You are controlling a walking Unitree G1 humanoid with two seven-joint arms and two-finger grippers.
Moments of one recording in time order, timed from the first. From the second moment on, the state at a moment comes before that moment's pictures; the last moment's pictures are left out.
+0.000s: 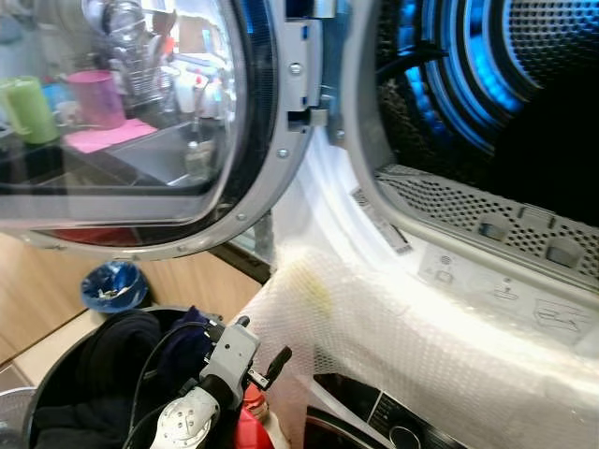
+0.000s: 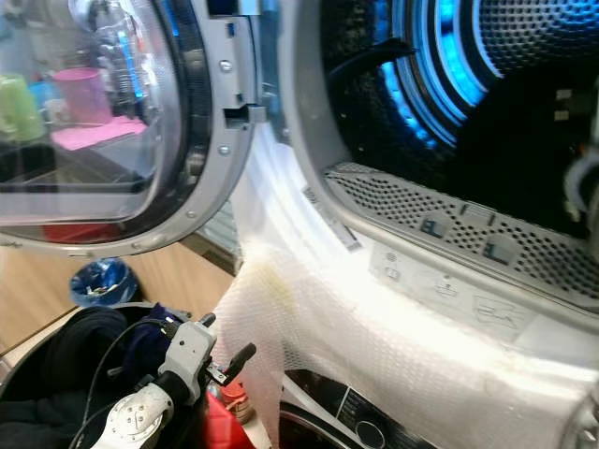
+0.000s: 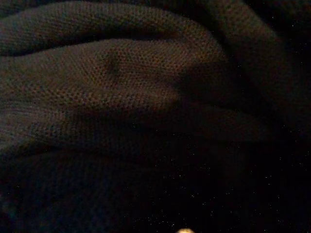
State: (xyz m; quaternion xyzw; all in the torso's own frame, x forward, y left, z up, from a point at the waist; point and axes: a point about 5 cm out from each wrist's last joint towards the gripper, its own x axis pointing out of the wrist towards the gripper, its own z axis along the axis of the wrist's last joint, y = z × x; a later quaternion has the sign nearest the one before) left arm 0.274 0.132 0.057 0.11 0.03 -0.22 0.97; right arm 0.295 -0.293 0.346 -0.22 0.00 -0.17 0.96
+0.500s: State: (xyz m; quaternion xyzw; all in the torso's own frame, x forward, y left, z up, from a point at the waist) left arm 0.272 0.134 0.053 0.11 0.04 -0.22 0.97; right arm 0.271 -0.267 0.345 -0.19 0.02 -0.16 0.97
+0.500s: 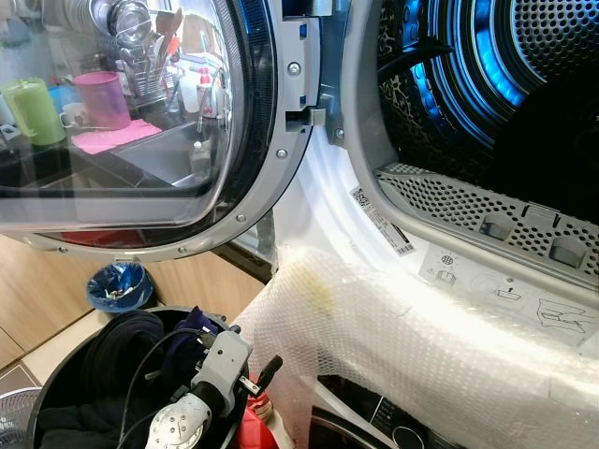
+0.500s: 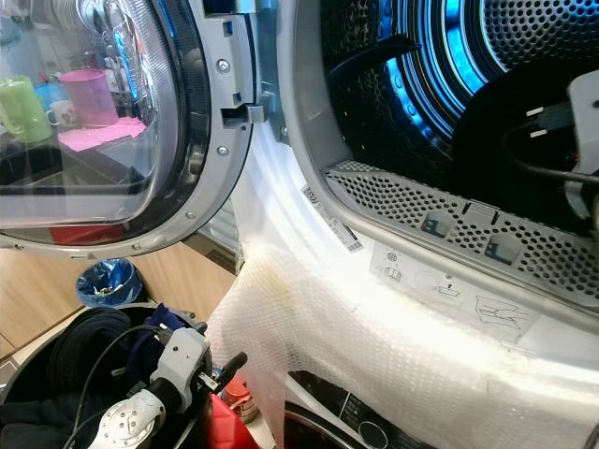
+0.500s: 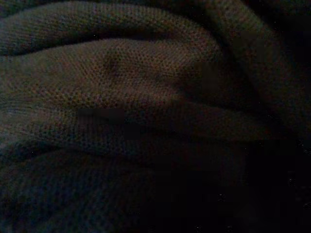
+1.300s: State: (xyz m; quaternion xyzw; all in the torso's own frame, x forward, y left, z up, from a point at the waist) left arm 0.270 0.132 0.051 0.11 0.05 -0.23 0.96; right arm 0.216 -0.258 0.319 -0.18 0.03 -0.20 0.96
